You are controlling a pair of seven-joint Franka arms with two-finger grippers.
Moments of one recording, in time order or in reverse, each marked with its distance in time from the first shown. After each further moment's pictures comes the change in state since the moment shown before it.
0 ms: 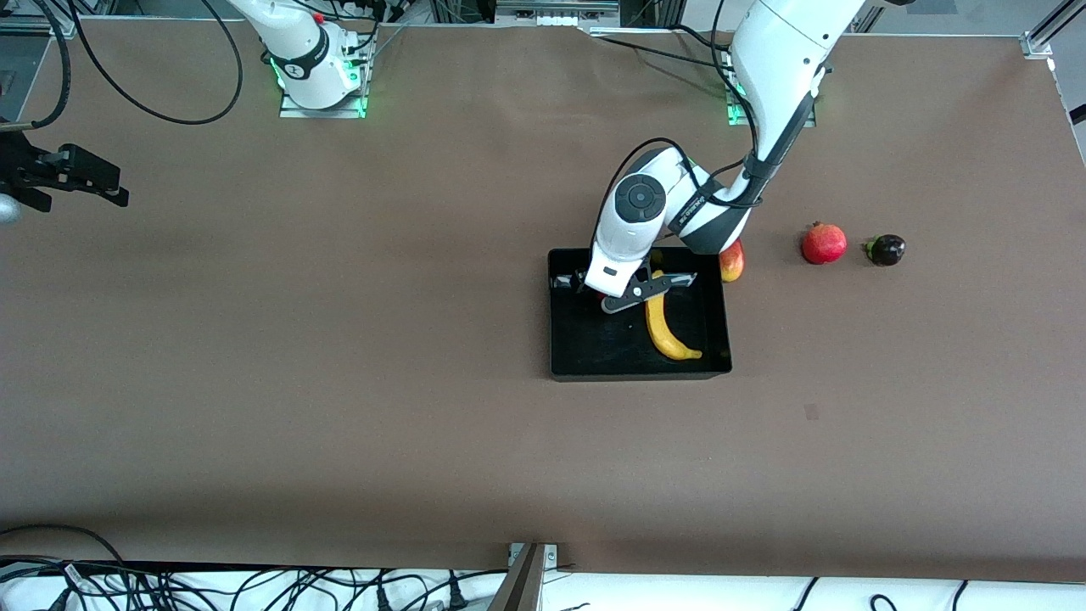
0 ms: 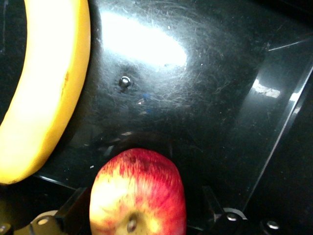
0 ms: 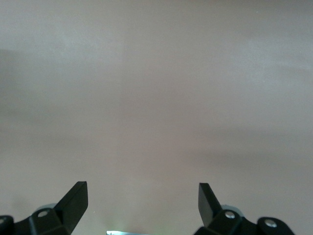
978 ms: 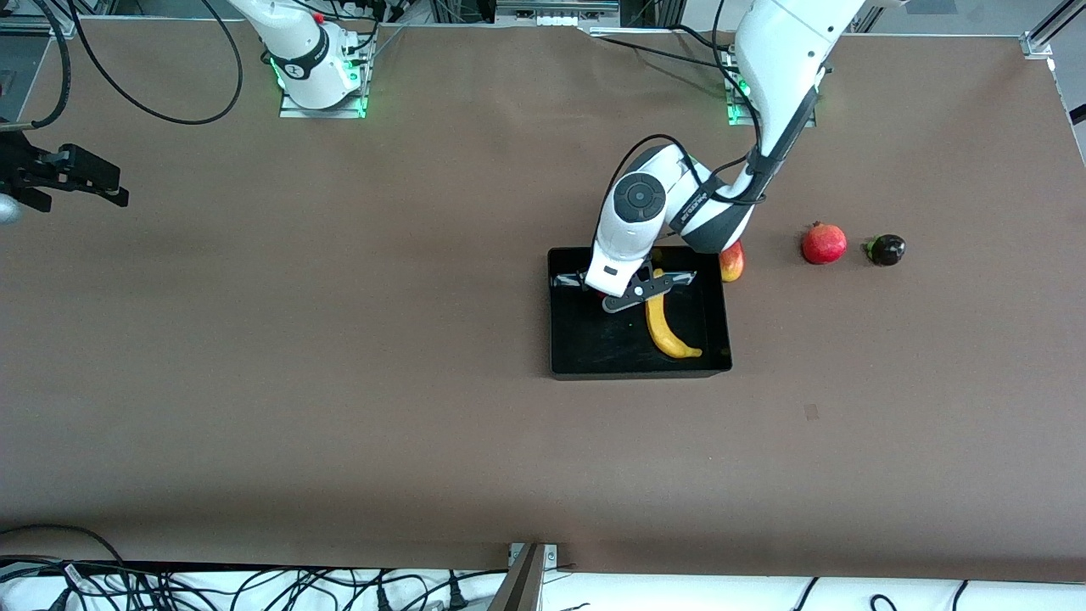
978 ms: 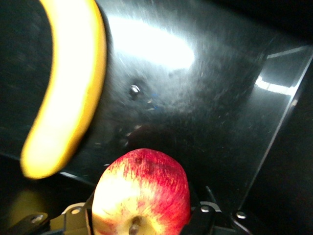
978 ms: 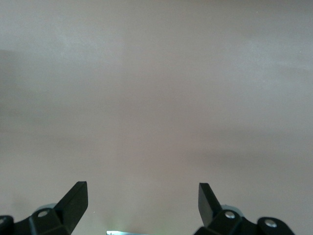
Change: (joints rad) left arm 0.008 -0.052 0.000 0.052 -0.003 -0.144 0.025; right arm 0.000 0.000 0.000 0.000 0.000 0.000 0.000
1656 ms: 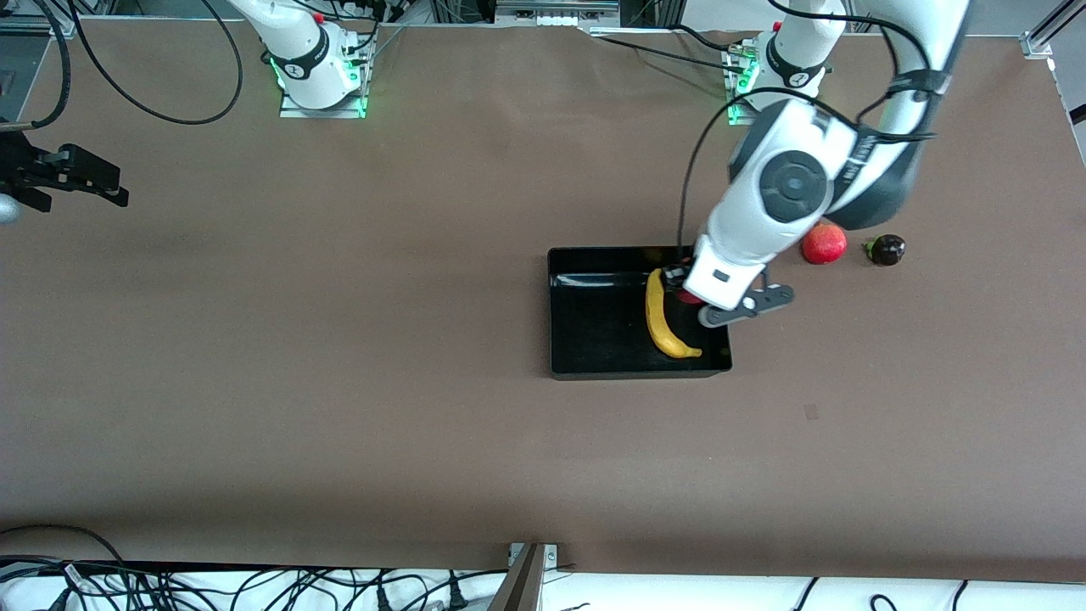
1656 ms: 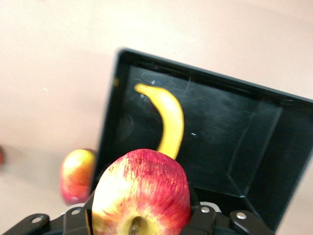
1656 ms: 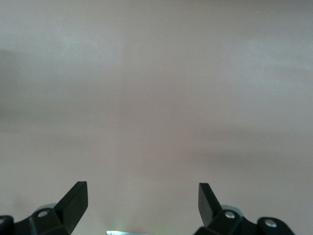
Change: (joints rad) left arm 0.257 -0.212 0.004 0.149 -0.137 -0.414 0.440; right arm 0.000 0.000 0.000 0.000 0.000 0.000 0.000
